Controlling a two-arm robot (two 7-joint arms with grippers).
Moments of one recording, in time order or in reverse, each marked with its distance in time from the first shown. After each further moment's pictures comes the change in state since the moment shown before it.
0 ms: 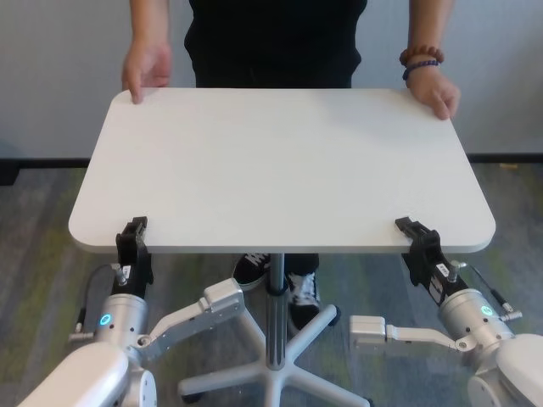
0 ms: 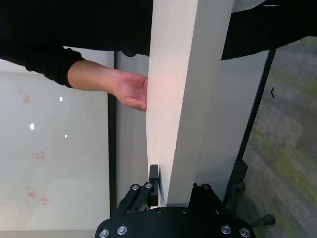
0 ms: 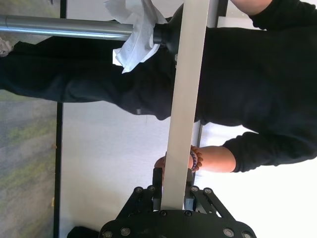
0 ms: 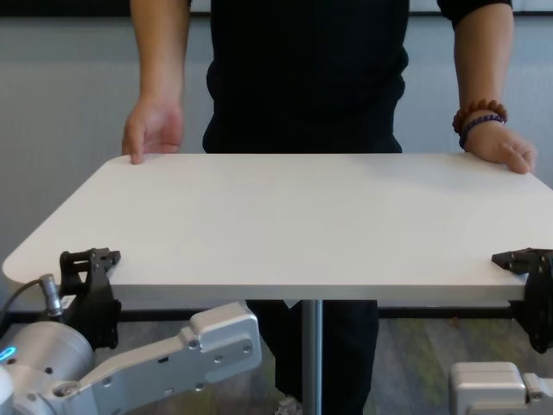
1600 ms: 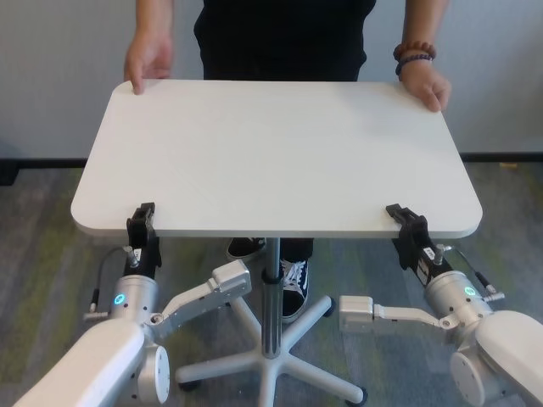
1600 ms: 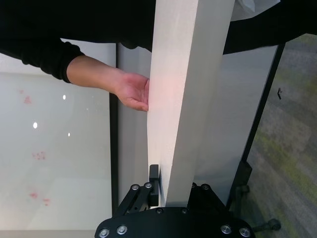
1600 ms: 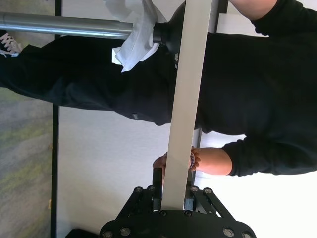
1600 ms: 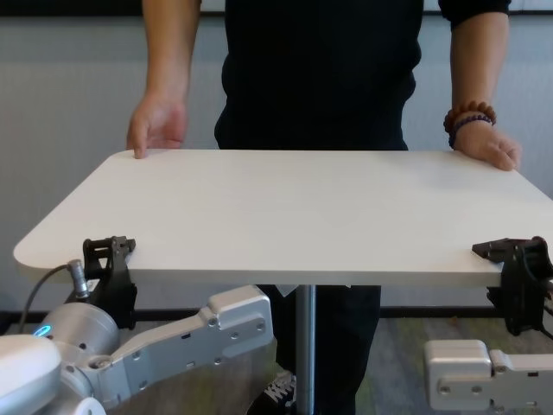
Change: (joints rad) left arm -0.095 -0.099 -0.051 0.173 0.060 -0.051 0.028; right arm 0.126 -0.058 -0.047 0.173 0.011 -0.022 -0.048
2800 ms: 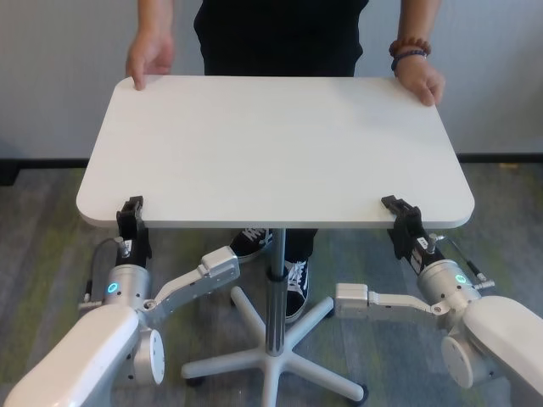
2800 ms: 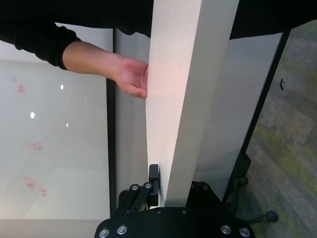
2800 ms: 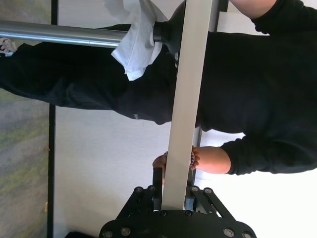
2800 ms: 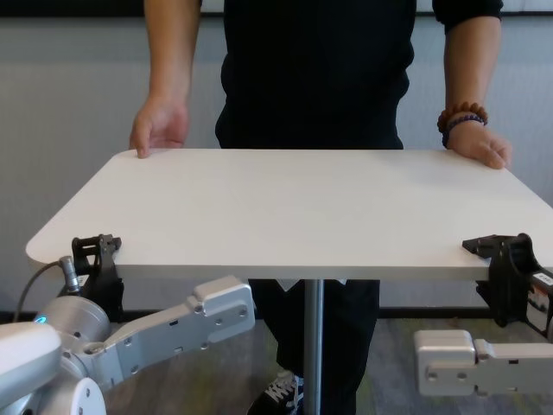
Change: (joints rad) left arm -0.074 -0.040 -0.046 0.140 -0.006 -0.030 0.031; right arm 0.100 -0.046 -0.034 0.166 0.018 -0.024 -0.047
